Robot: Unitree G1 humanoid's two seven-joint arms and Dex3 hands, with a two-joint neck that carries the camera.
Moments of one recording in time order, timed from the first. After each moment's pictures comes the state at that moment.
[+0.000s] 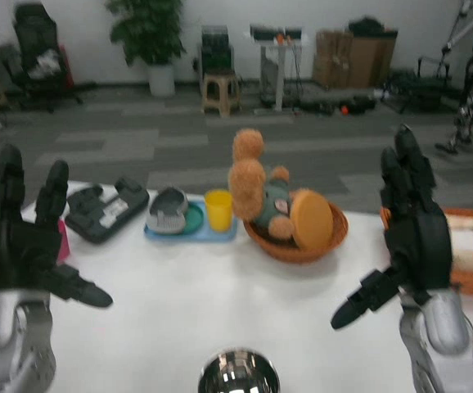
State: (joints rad) left arm -0.29 0.29 0.22 0.35 -0.67 -0.73 -0.20; right arm -0.35 -0.31 0.03 0.14 0.30 -0.59 -0.02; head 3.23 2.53
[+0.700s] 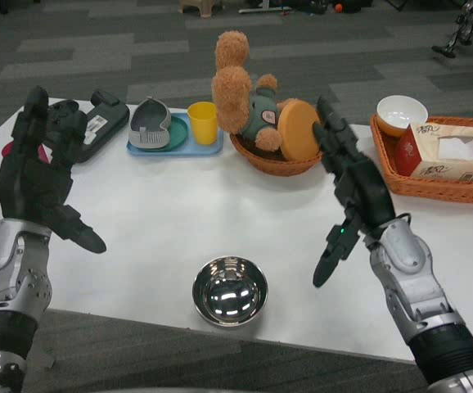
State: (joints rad) left arm -0.28 0.30 0.23 0.43 -0.64 -0.51 -0.41; right arm -0.28 -0.37 0.21 0.21 0.32 -0.43 0.17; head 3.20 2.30
